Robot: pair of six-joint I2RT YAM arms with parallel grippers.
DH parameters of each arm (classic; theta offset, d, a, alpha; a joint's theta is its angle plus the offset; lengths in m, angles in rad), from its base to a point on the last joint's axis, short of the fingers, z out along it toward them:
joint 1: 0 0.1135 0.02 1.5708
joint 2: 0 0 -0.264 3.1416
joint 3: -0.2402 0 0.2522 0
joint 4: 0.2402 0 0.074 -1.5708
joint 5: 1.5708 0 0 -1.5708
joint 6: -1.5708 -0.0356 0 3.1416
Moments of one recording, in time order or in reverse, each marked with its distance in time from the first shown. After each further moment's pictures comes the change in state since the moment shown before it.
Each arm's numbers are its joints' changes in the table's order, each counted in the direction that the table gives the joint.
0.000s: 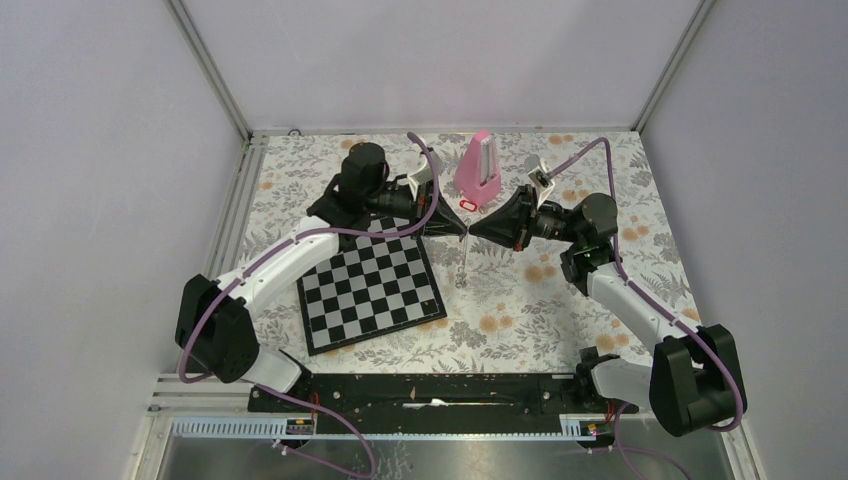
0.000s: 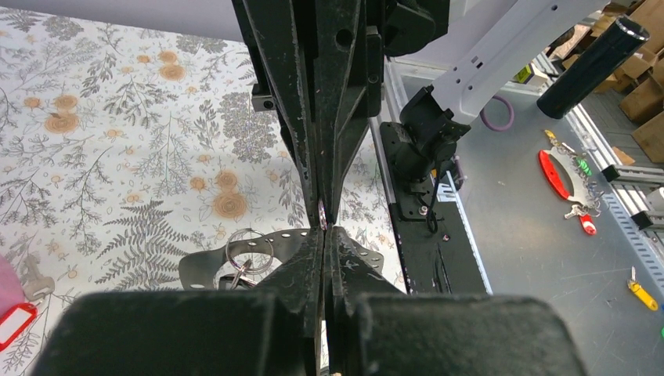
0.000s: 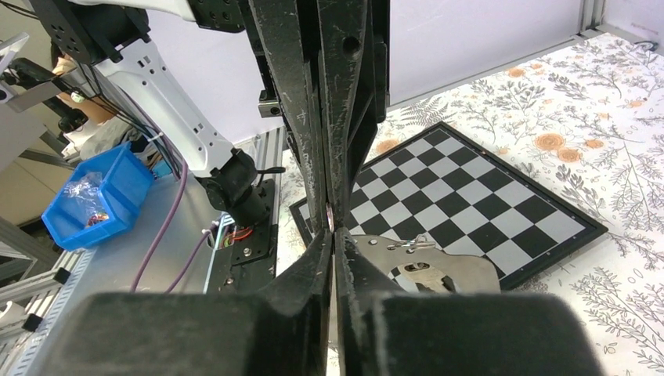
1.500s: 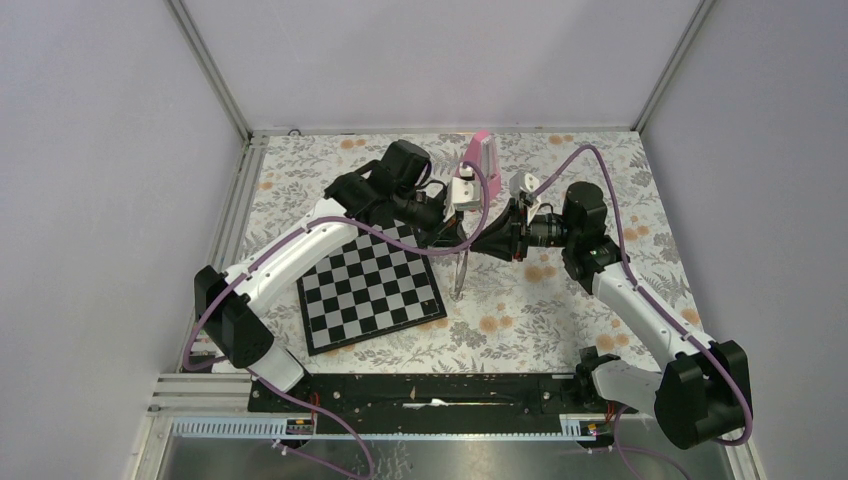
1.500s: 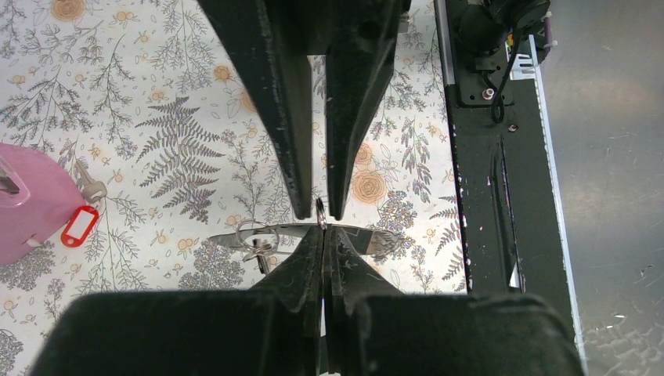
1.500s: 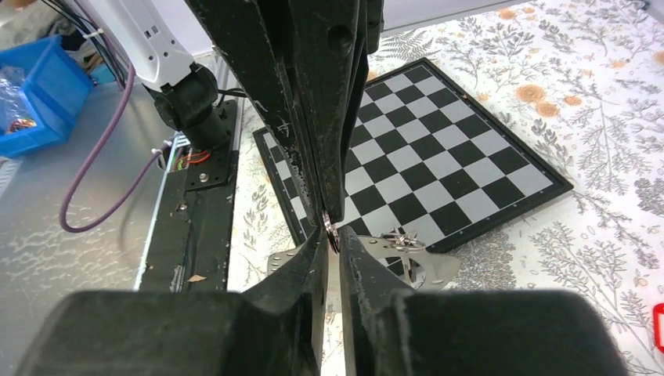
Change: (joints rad) left arm -0.151 -0.112 -0.363 0.805 -0.344 -0.551; right arm 0.023 0.059 -0.079 0.599 -0.031 0.585
